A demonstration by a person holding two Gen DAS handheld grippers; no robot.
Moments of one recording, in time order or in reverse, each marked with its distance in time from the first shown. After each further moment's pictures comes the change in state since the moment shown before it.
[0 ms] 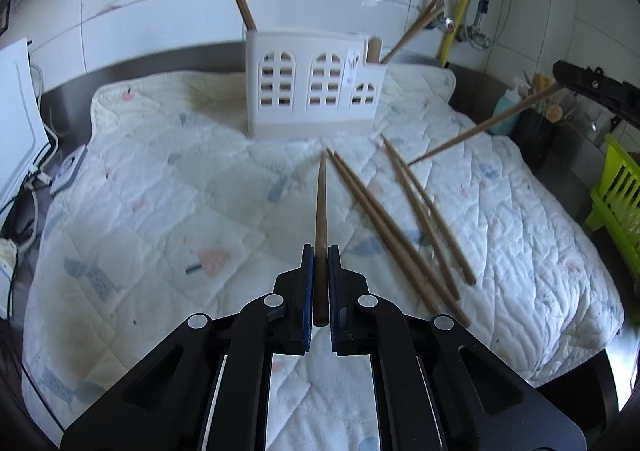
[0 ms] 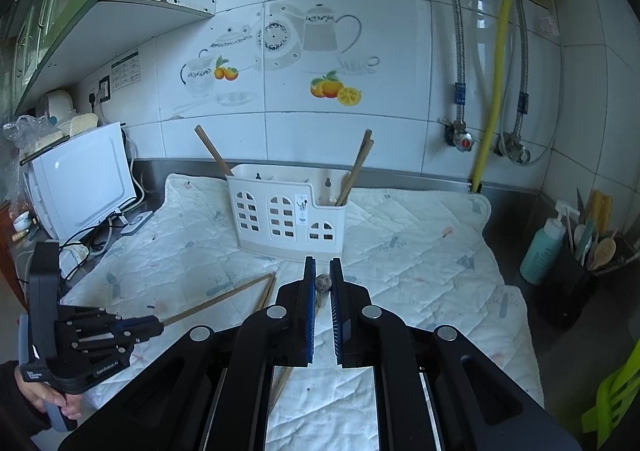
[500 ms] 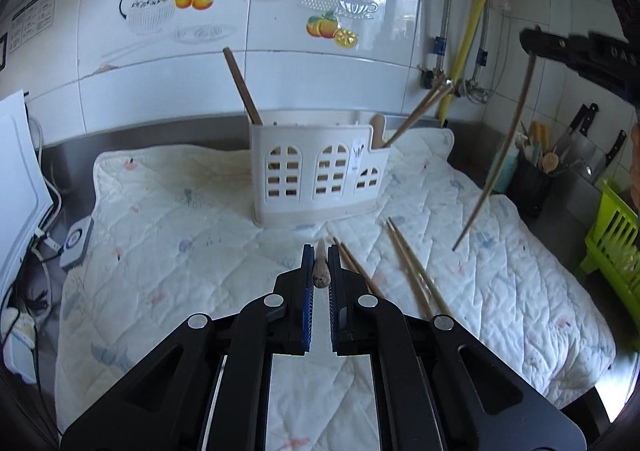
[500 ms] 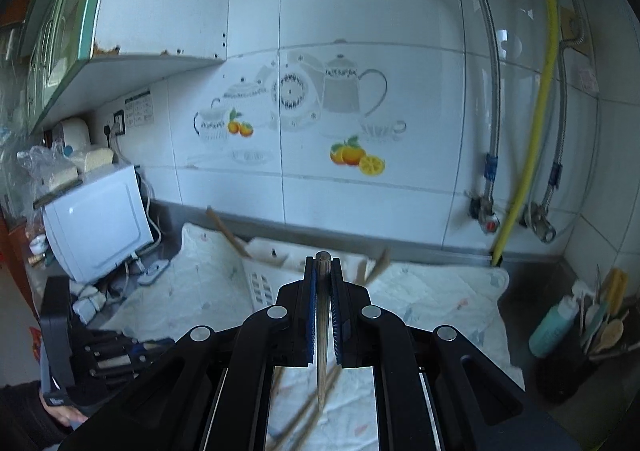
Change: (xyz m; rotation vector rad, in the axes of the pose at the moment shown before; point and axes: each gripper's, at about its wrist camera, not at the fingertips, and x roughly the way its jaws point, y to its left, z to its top) left arm -0.014 0.006 0.069 0.024 -0.133 -0.005; right arm 0.012 -0.009 0.111 -0.020 -0.079 0.094
